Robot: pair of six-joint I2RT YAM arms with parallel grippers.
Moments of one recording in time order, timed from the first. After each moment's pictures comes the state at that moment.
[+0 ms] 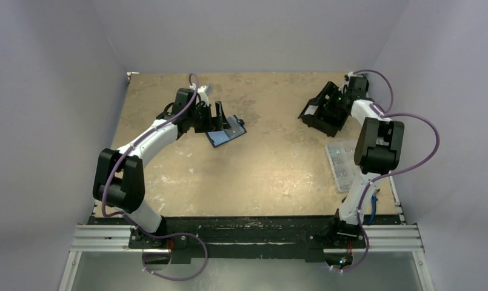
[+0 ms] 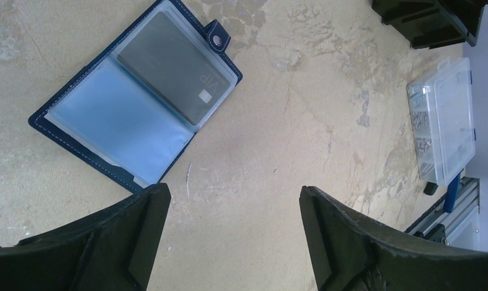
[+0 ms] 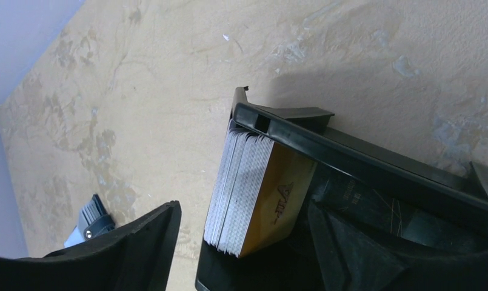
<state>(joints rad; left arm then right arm) -0.31 1.61 1.15 -0.27 0.36 -0.40 -0.17 2.04 1.49 -0.25 -0.45 0.46</state>
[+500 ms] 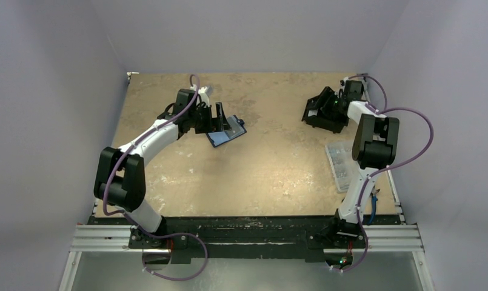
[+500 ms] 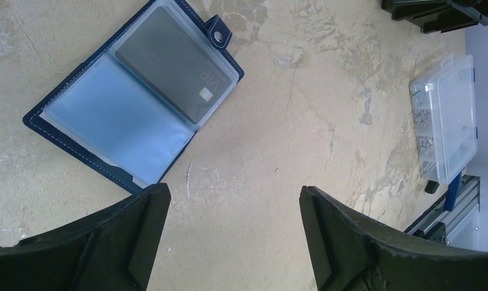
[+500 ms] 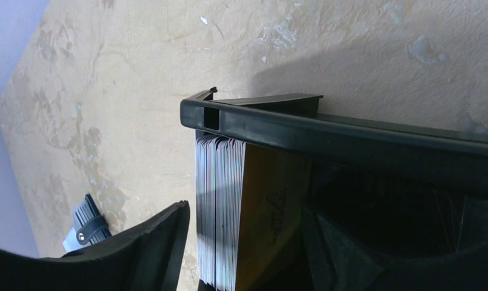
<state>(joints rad) -0.31 1.63 1.15 -0.26 0.37 -0.40 -0.16 2.13 1.51 -0.23 -0.47 0.50</state>
